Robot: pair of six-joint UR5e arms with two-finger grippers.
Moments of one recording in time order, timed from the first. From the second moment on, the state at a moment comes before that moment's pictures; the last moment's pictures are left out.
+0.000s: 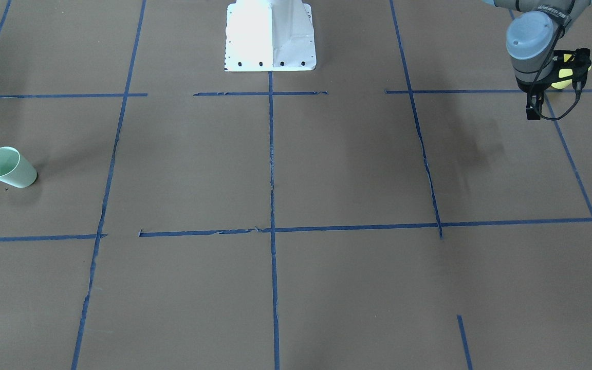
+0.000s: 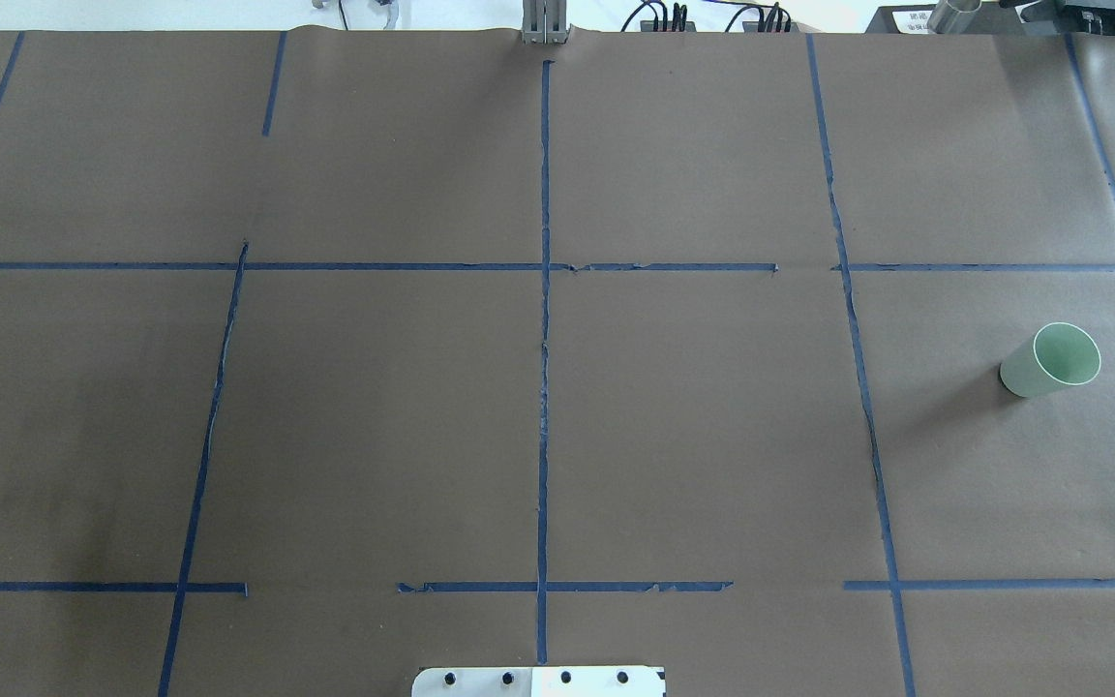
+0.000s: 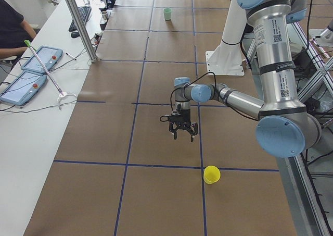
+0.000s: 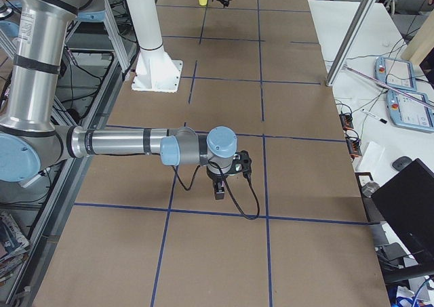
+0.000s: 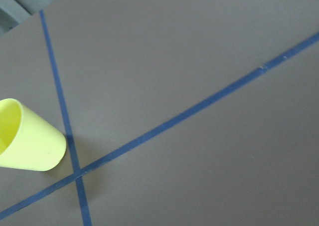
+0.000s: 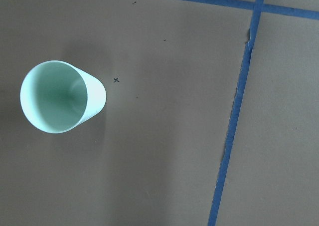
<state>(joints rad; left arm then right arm) -0.62 -1.32 -2.05 -1.32 -1.65 -2.24 1.43 -1.82 1.85 -1.53 2.43 -0.04</state>
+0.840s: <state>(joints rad) -0.36 -1.28 -1.87 -1.17 -1.58 -2.84 1.41 -1.84 1.86 -1.53 2.44 -0.04</state>
